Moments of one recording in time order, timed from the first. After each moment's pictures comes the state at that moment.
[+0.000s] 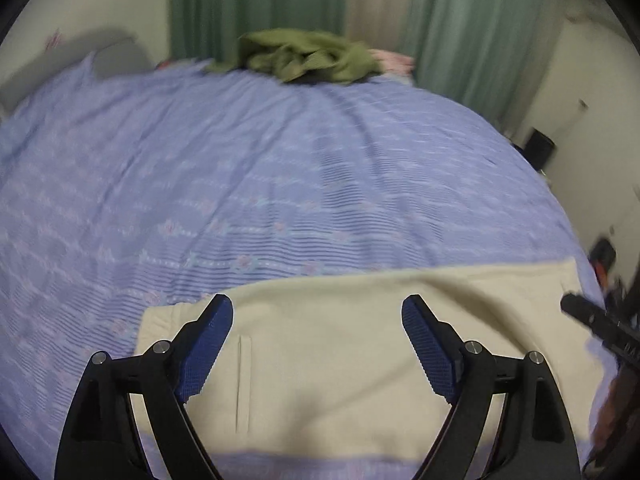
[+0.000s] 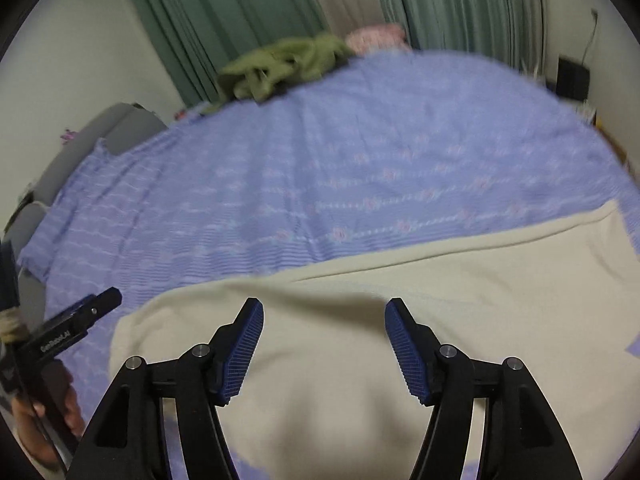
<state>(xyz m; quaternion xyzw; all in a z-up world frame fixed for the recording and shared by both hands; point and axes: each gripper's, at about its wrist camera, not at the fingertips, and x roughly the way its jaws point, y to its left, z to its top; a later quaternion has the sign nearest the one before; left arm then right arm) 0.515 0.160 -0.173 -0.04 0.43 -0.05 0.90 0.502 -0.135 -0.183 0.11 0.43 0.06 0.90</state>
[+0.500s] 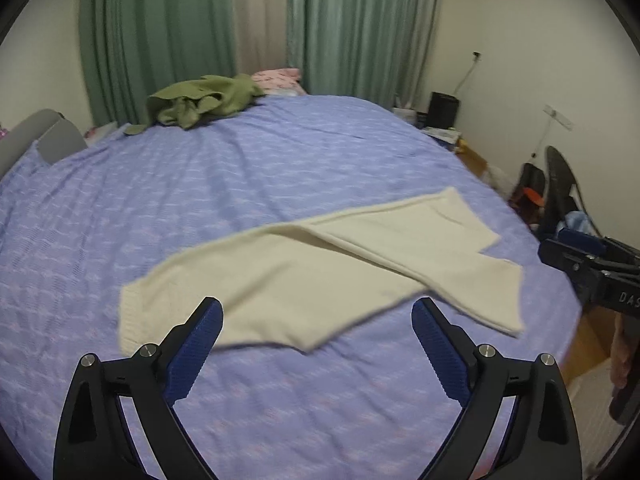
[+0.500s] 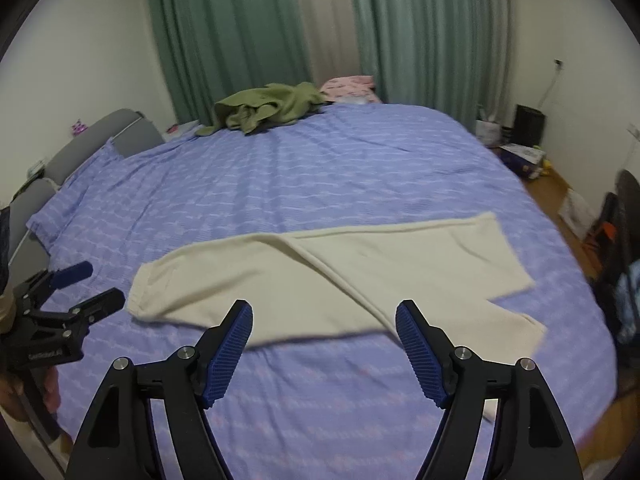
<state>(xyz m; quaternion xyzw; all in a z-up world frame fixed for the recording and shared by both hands) 0.313 0.043 -0.055 0.04 0.40 -0.19 0.90 0.257 -0.193 -0.041 0.05 0.39 0.00 0.92</state>
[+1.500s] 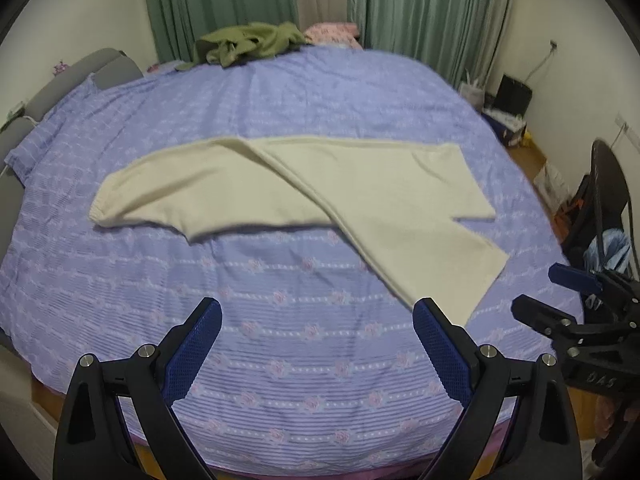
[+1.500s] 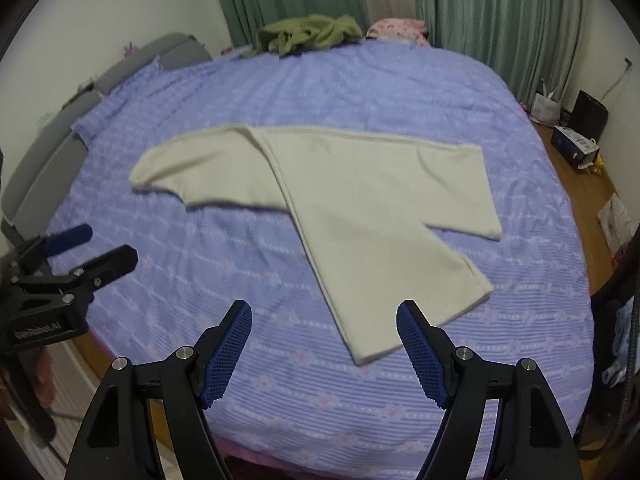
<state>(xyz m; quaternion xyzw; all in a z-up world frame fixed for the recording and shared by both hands) 0.219 -0.223 -0.127 0.01 0.48 -0.01 0.88 0.206 -0.416 -0.135 -0.02 0.49 0.15 0.86</state>
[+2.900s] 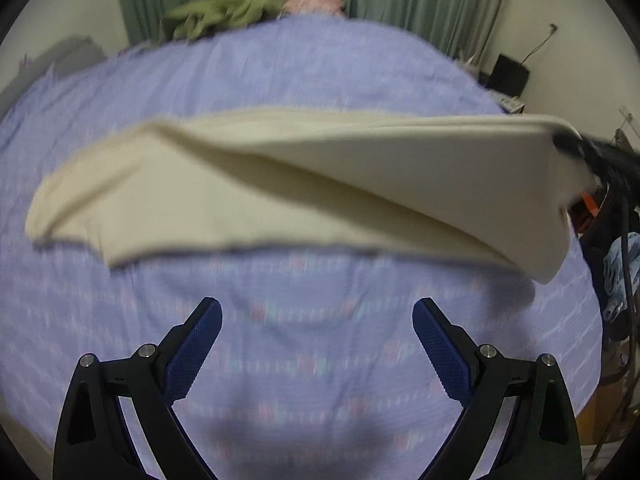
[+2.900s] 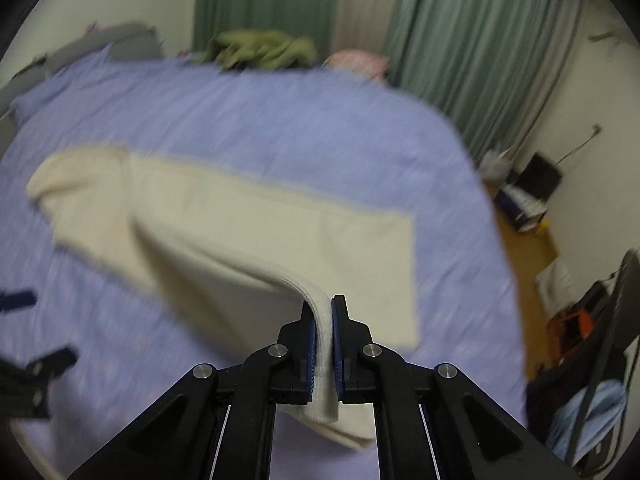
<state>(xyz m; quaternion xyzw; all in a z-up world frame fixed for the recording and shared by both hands) 0.340 -0.265 -0.215 0.00 0.49 -0.05 0.87 0.373 -0.470 -0.145 -0.14 0.40 0.04 0.90</state>
